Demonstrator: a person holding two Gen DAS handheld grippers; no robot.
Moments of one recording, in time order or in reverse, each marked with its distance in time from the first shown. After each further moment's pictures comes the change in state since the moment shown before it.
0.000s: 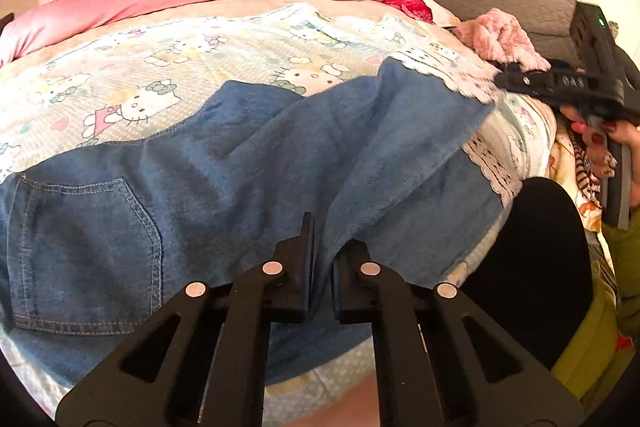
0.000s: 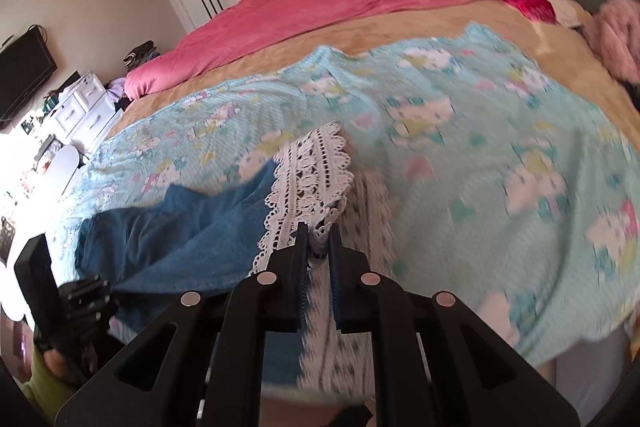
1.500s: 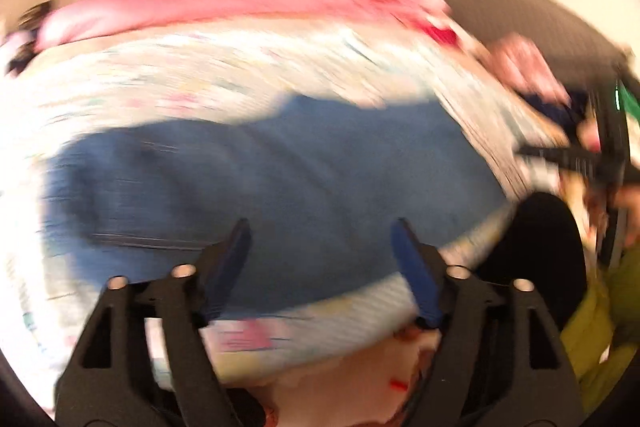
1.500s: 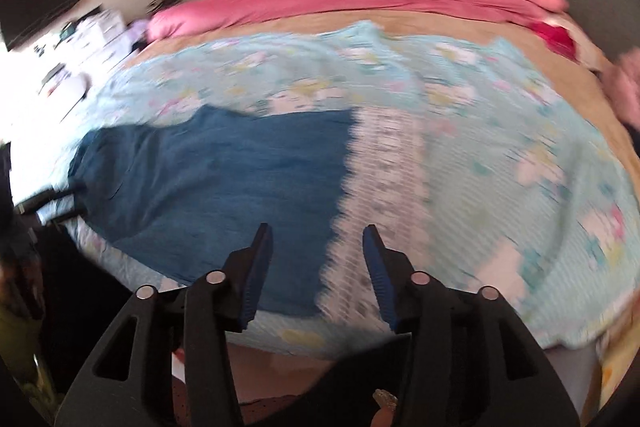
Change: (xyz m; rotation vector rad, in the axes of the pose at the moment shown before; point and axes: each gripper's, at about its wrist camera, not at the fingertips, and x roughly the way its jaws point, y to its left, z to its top) left arm -0.078 0.036 -0.033 -0.139 -0.109 0.148; right arm 0.003 0.050 -0.051 -0.243 0.061 -0.029
